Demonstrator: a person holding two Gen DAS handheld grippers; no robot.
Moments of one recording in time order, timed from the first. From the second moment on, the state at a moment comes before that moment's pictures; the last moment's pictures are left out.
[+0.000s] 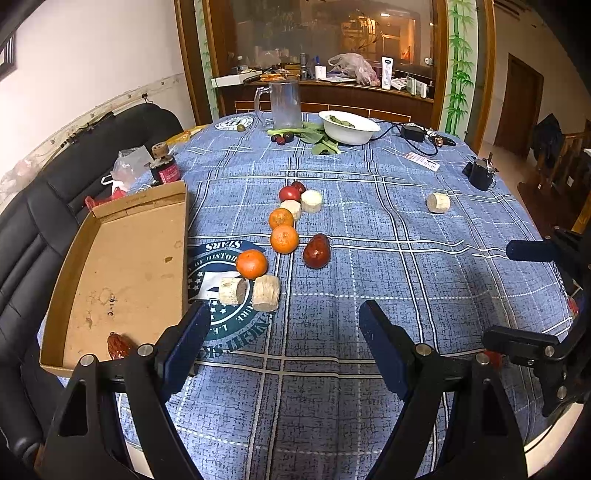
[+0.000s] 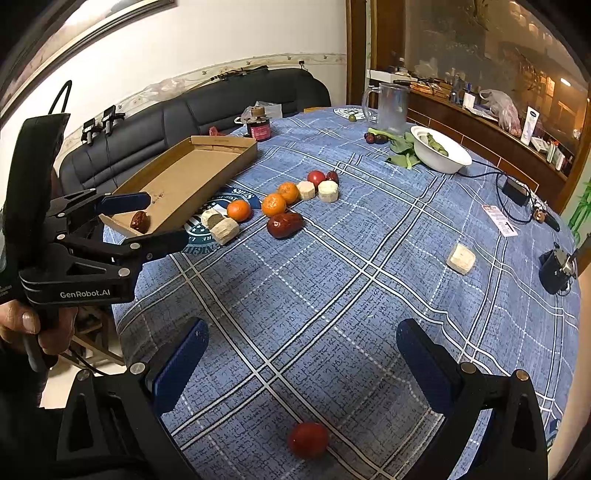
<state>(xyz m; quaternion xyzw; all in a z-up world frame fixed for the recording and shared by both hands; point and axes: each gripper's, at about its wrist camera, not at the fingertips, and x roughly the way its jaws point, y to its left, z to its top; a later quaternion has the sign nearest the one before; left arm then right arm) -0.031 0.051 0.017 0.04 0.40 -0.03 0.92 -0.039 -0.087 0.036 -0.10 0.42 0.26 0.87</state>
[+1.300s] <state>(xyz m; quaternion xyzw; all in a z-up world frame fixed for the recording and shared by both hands) 0.078 0.032 -0.049 -0.02 0.48 -0.10 0.87 -0.071 -0.114 -0.040 -0.10 0.48 0.25 0.84</state>
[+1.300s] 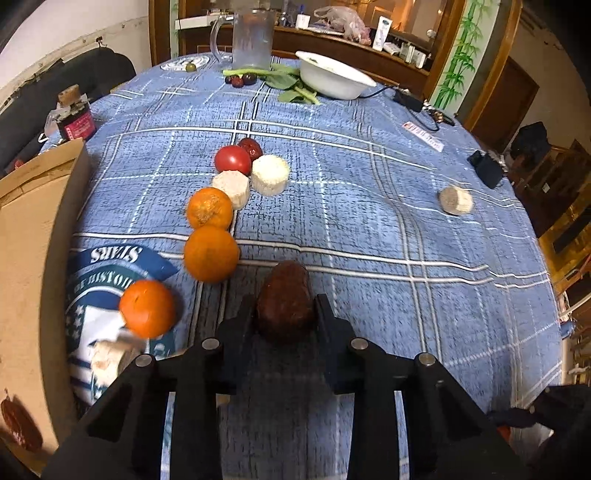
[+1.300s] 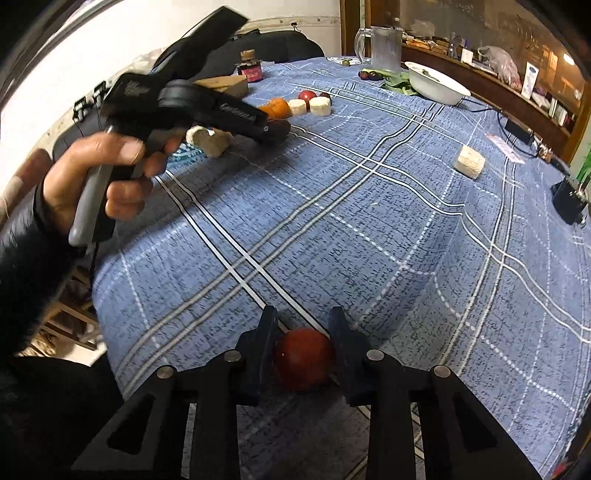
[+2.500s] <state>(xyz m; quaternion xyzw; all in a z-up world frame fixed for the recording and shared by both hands) -0.018 0.154 0.016 -0.05 0.41 -0.02 0.91 -0.023 0.004 0.006 -0.09 0.42 0.37 0.82</state>
